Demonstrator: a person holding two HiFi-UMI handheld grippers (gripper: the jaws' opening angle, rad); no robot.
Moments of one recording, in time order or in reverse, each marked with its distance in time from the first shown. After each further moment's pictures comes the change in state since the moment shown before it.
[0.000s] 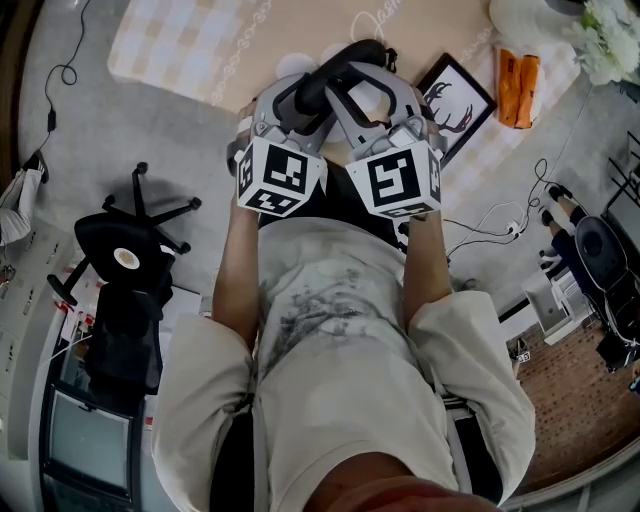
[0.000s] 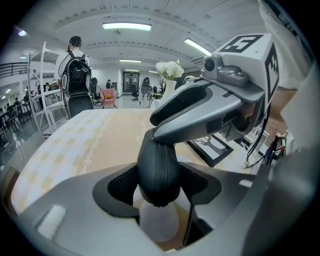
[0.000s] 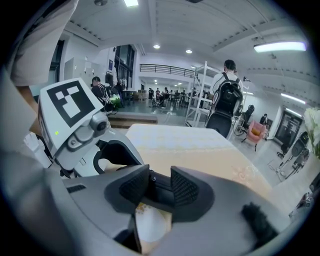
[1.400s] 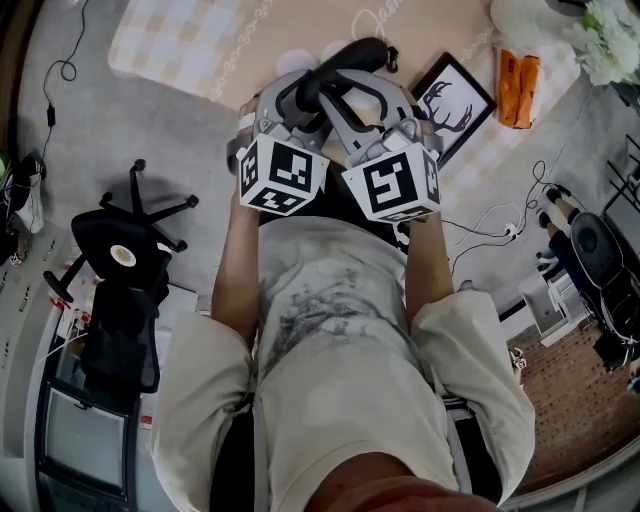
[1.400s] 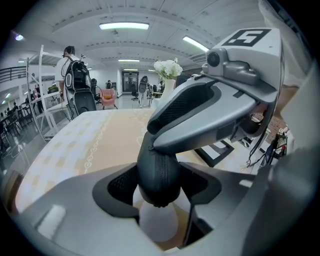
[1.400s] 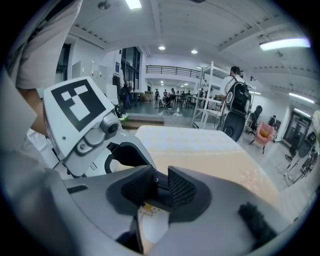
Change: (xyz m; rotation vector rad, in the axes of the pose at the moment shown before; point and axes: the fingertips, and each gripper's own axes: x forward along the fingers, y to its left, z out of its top) left arm -0.001 -0.002 0.005 0.024 0.016 0.018; right arm -0.002 0.019 0.007 -0.028 -0.016 0.081
